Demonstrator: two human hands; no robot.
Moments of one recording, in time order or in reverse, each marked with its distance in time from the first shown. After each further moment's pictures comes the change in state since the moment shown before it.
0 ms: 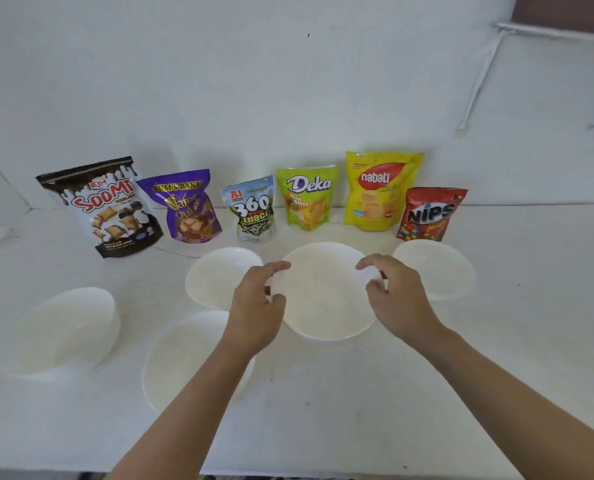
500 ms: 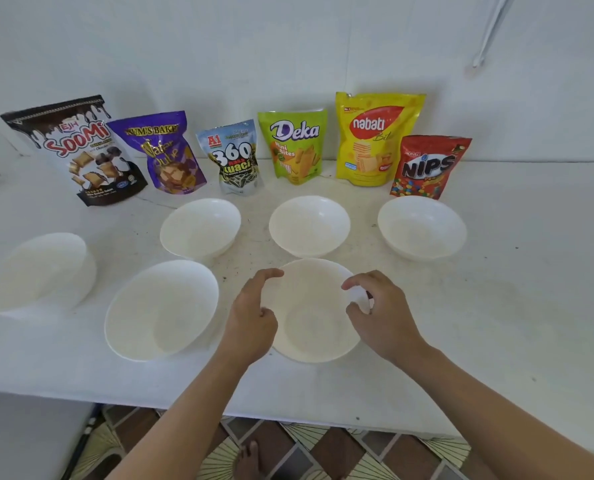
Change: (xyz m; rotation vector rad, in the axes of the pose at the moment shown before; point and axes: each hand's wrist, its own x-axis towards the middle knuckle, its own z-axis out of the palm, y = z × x) left_hand -0.066 -0.029 0.067 0.068 -0.091 -0.222; right_hand -0.065 0.077 0.002 0.030 -0.210 0.098
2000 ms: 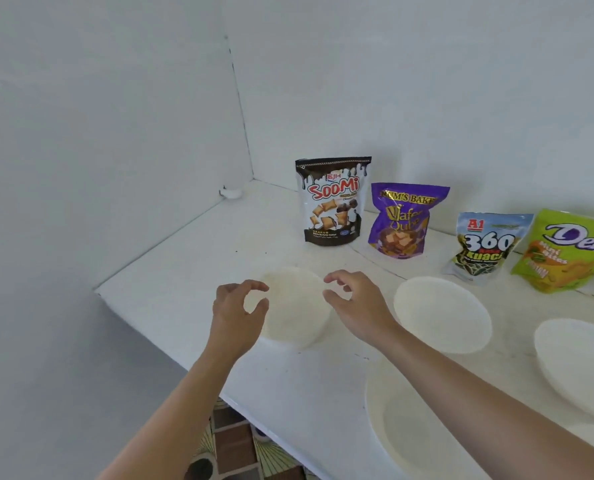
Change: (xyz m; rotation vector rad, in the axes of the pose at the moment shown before) left_hand 0.030 -0.158 -0.347 0.061 0.559 -0.228; right_hand 0.138 -0.285 0.301 0.052 -0.421 -0.241
